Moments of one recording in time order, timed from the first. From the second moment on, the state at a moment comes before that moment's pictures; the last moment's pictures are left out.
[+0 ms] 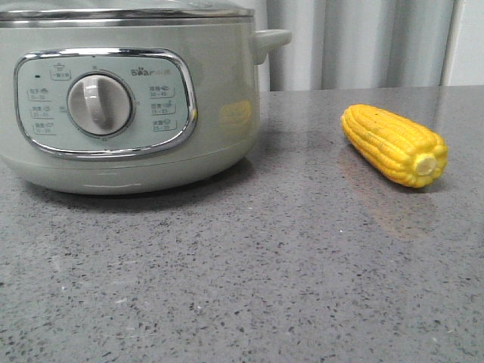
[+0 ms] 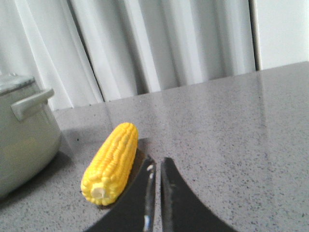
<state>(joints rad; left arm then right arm) 0.14 -0.01 0.00 0.21 0.33 -0.04 0.09 -0.01 0.01 0.04 0.00 0.17</state>
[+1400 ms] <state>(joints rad) -0.16 0.54 -0.60 -0.66 0.40 0.57 0.09 0.24 -0.51 0.08 0.59 0.05</state>
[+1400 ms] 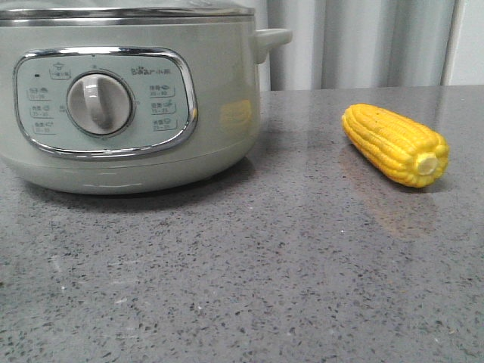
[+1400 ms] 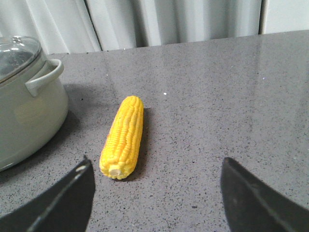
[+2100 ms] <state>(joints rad) -0.54 1.19 -0.90 -0.69 0.02 0.58 0.09 0.26 -0.51 0.07 0.55 0.05</state>
